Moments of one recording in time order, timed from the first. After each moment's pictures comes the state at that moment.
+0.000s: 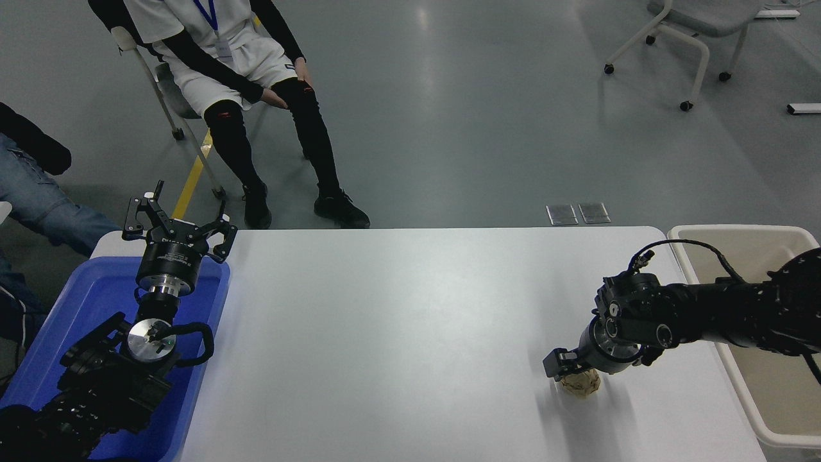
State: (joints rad) left arm -0.65 0.17 -0.93 -0.29 -0.24 -0.69 -0.37; right arm 1.17 -0.20 -0.84 0.82 -0.61 0.46 -0.16
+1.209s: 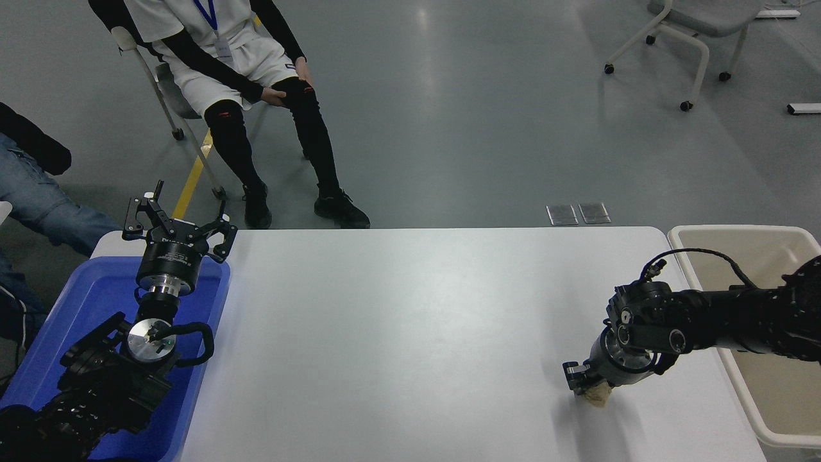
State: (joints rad) left arm -0.65 0.17 -0.93 -0.29 -0.24 -0.69 -0.37; right arm 1.19 -0.26 -0.85 0.87 -0.58 0.49 -0.16
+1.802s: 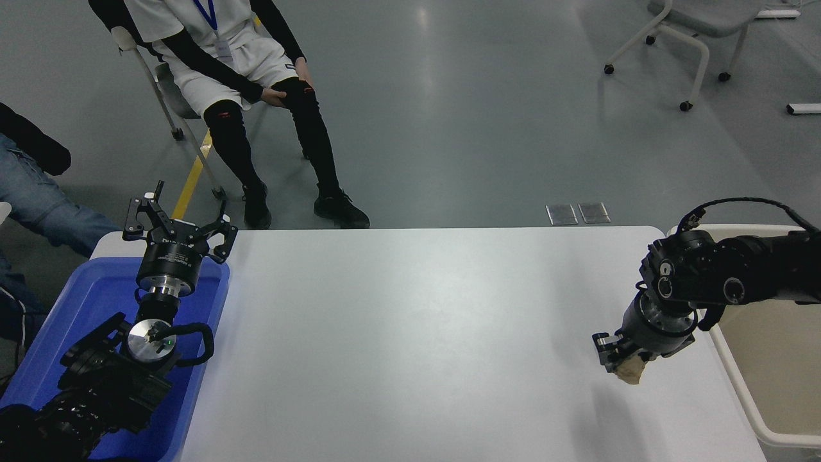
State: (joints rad) left arm -0.65 0.17 -0.93 -0.29 -0.24 -0.69 -0.37; right arm 1.52 -0.43 -0.93 1.13 -0.57 0.62 -0.16
